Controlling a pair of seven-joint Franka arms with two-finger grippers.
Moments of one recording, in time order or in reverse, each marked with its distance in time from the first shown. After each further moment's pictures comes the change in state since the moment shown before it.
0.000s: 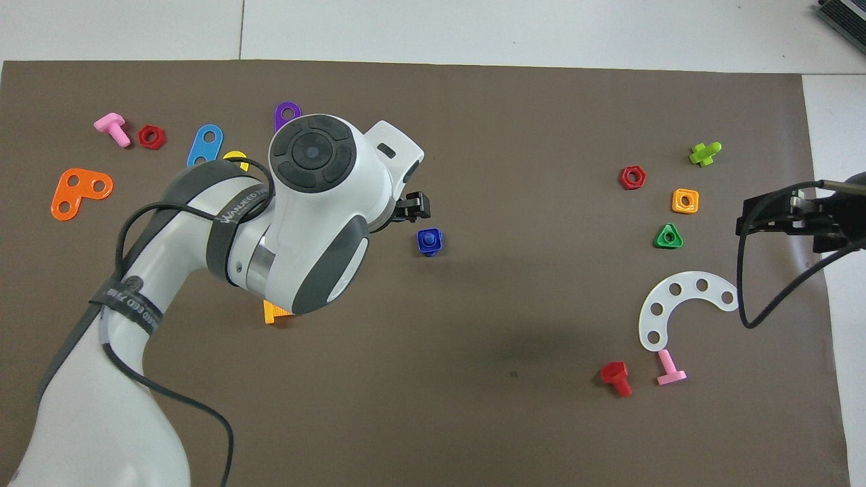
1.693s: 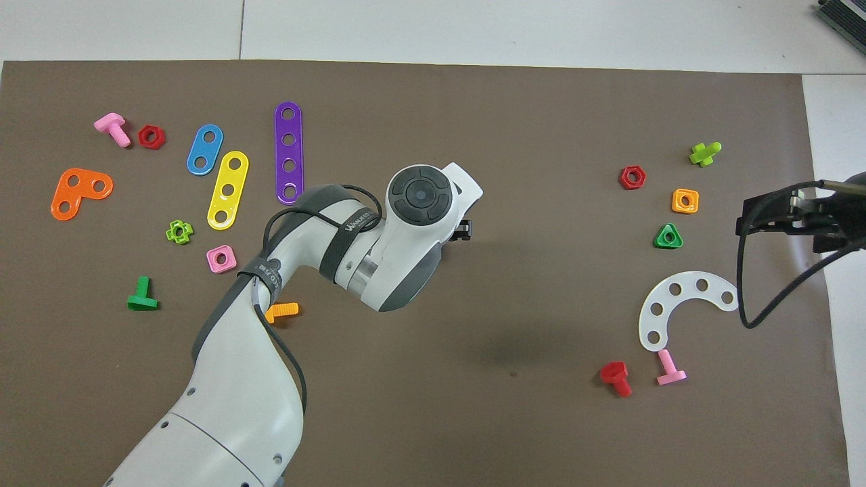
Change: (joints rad) left arm -0.099 0.223 0.002 0.033 0.059 0.168 -0.006; right arm 0.000 0.000 0.000 0.000 0.000 0.000 0.000
